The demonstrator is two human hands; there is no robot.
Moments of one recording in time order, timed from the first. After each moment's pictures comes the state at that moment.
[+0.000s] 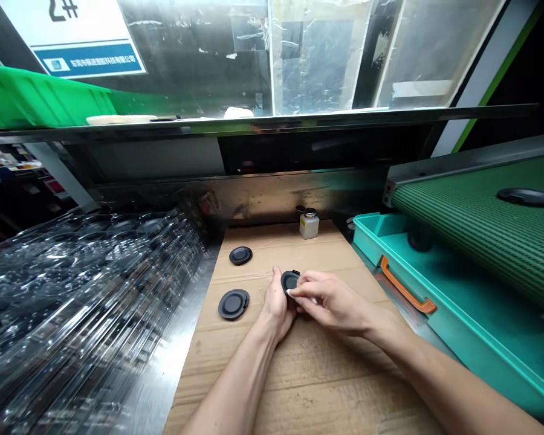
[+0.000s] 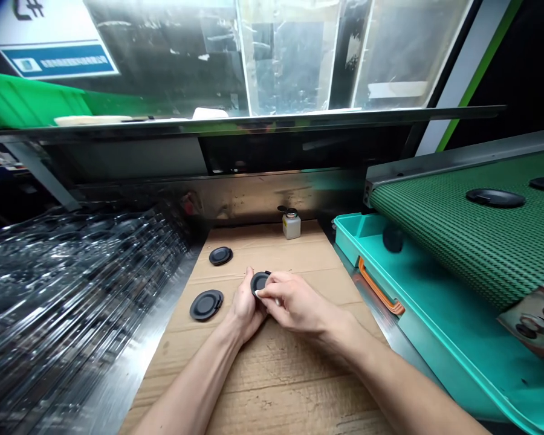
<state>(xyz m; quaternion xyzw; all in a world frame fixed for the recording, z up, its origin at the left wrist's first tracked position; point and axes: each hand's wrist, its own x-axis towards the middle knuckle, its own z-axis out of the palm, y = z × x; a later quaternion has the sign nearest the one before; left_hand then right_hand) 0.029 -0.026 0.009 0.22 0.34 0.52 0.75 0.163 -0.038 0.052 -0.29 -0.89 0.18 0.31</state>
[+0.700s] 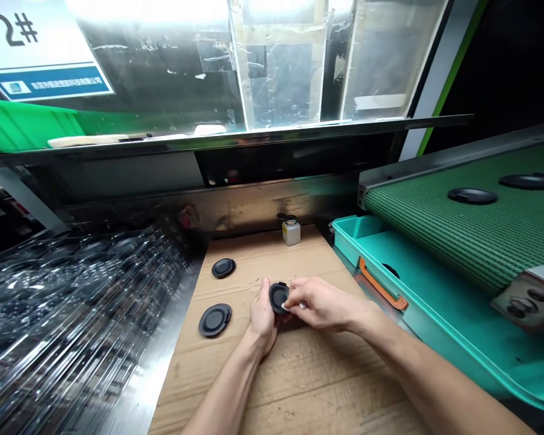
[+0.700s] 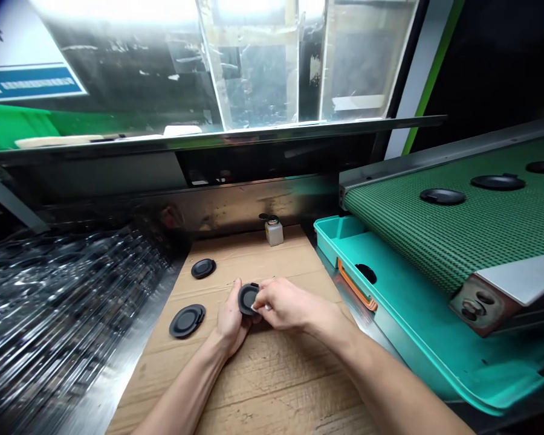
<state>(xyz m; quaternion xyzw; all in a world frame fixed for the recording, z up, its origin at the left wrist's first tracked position) 0.038 -0.030 0.007 0.29 0.39 0.55 0.69 0.189 -0.029 0.061 -0.30 -0.91 0.17 0.23</state>
